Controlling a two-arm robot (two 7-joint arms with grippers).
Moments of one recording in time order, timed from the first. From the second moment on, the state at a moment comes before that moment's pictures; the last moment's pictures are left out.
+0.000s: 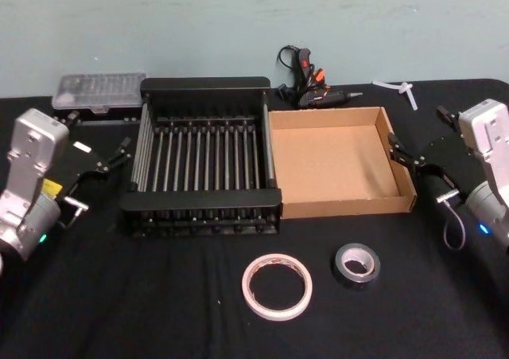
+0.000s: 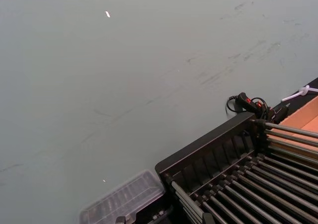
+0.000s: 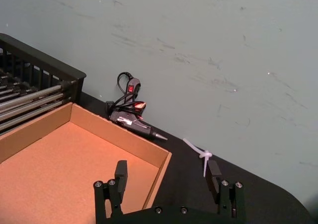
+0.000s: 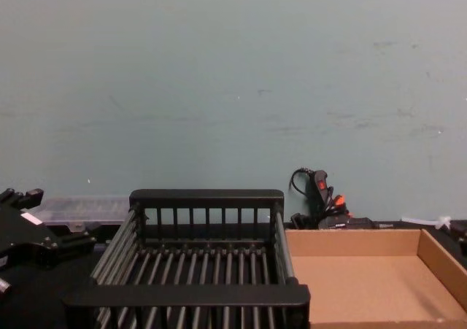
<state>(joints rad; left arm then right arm) -0.20 0.60 0.45 -1.41 -0.25 -0.12 0.03 0.19 0.60 -0.43 -1.42 0.25 -0.12 -0.02</state>
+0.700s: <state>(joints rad) -0.20 0.60 0.45 -1.41 -0.25 -0.12 0.03 0.09 0.61 -0.35 -1.59 0.32 0.06 0.05</state>
